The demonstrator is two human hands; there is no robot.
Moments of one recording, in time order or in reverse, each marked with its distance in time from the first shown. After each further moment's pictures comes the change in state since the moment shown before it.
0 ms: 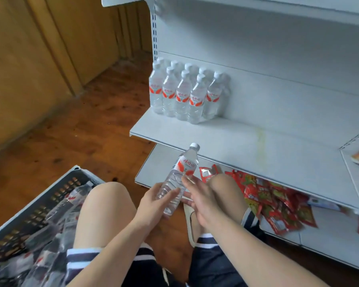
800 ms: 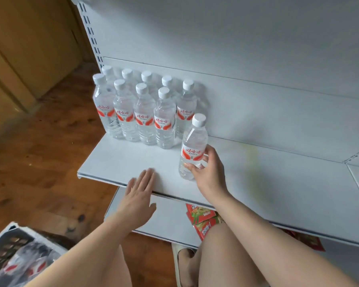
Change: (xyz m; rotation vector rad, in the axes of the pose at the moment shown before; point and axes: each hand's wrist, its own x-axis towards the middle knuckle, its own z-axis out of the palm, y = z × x) left_hand 0.239 0.026 0.034 1.363 -0.160 0.343; right_hand 0.198 -0.108 -0.100 -0.527 0.397 -0.475
